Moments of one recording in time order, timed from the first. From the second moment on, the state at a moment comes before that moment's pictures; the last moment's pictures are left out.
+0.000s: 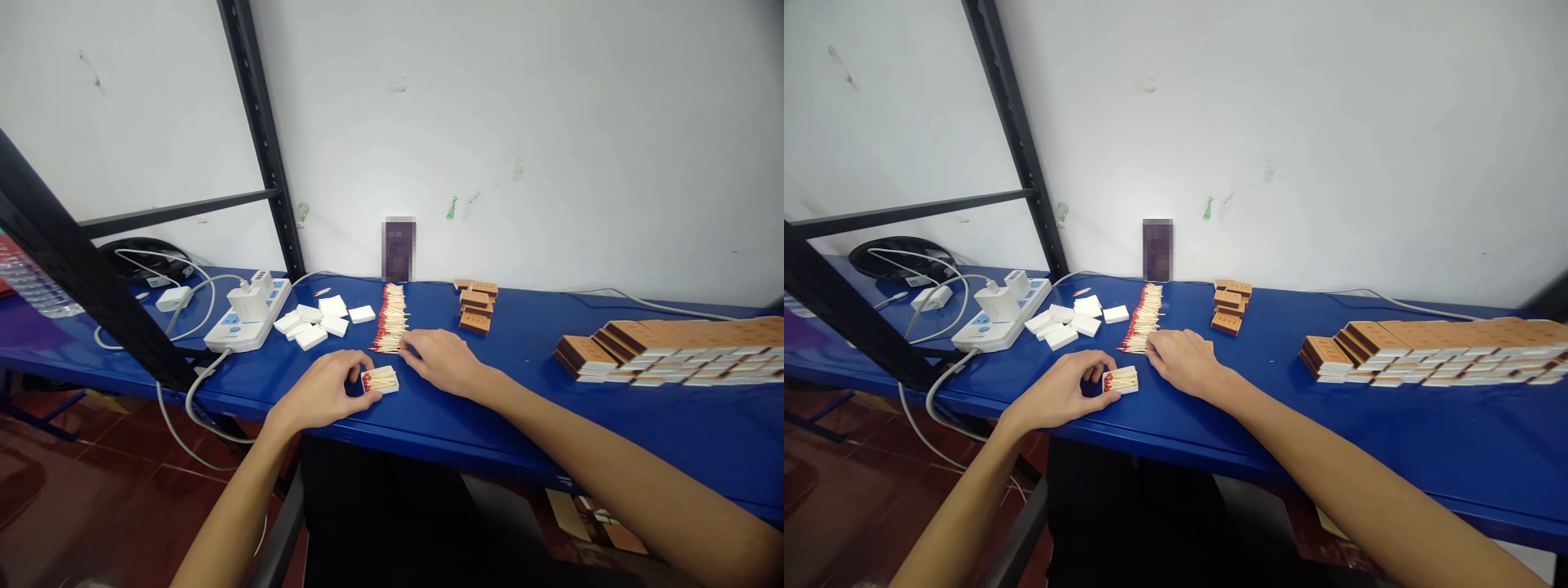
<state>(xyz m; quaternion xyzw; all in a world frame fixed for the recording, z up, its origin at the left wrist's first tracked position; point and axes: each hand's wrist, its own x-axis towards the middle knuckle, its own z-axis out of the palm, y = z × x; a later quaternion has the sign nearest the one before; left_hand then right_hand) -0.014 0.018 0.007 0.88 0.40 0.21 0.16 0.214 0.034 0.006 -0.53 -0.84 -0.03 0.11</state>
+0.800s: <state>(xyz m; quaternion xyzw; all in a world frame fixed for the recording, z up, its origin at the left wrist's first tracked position) -0.014 0.019 0.008 0.88 0.40 0.21 0.16 0.210 0.036 0.003 -0.50 -0.86 -0.08 0.12</state>
